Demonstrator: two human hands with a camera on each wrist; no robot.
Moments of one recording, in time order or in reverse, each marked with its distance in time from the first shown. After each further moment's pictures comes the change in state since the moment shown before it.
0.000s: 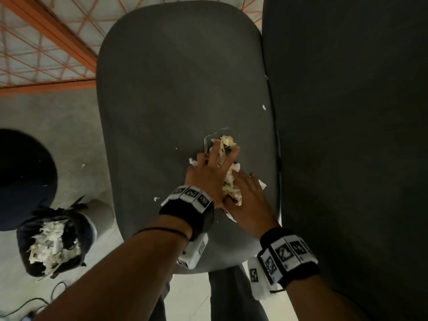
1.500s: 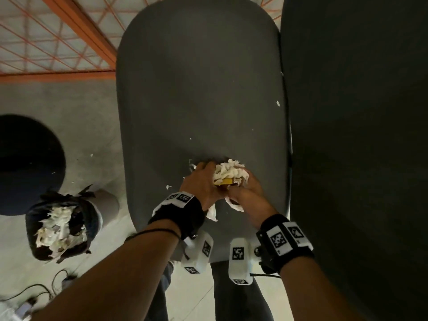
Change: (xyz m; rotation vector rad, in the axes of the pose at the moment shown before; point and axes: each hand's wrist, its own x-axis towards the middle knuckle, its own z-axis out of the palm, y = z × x) left_hand -0.039 -0.031 0.021 -0.495 0.030 -0.188; right_hand 0.011 -0.020 0.029 0.886 -0.016 0.192
